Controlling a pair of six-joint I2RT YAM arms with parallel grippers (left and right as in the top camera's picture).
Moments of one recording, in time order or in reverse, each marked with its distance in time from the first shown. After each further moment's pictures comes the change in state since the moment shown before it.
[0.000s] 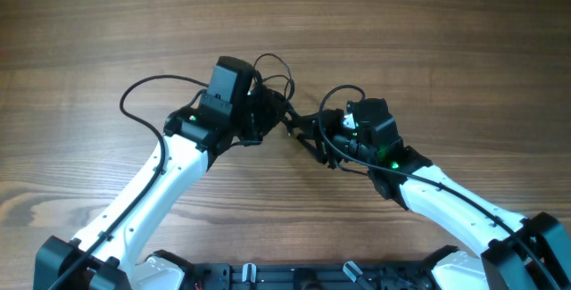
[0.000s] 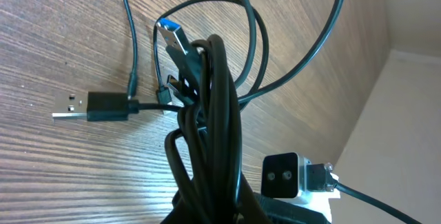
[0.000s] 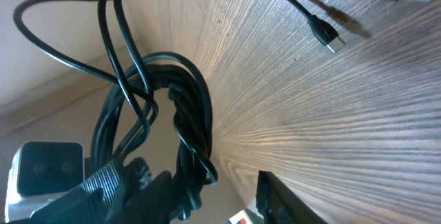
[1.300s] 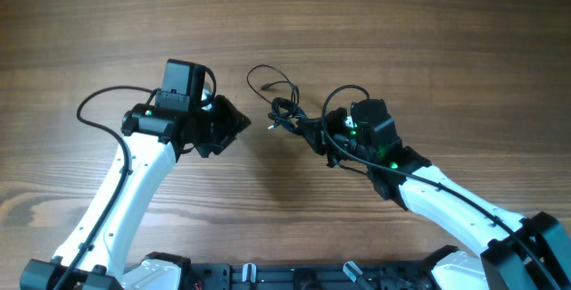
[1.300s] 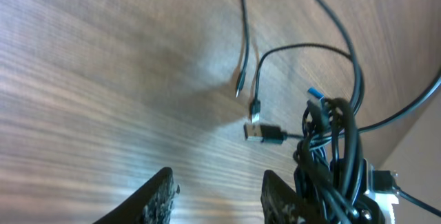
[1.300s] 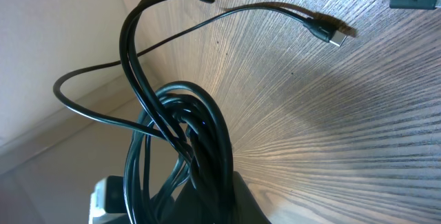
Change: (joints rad) left arm 0.236 -0.045 0.010 -0.330 0.082 0.201; right arm 0.005 0.000 0.000 -0.002 0.071 0.085
